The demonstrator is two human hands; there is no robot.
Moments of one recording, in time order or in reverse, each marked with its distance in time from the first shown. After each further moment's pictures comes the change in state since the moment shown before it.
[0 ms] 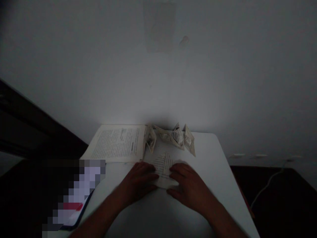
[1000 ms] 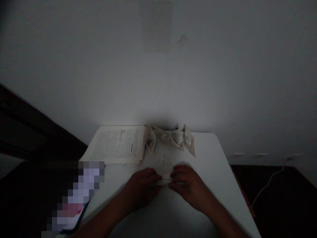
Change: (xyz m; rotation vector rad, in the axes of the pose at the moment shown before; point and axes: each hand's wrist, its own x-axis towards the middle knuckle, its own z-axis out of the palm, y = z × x) left_hand 0.019 0.026 -0.008 -0.015 -0.259 -0.151; right_hand 0.005 0.002 -0.001 0.336 -0.016 0.179
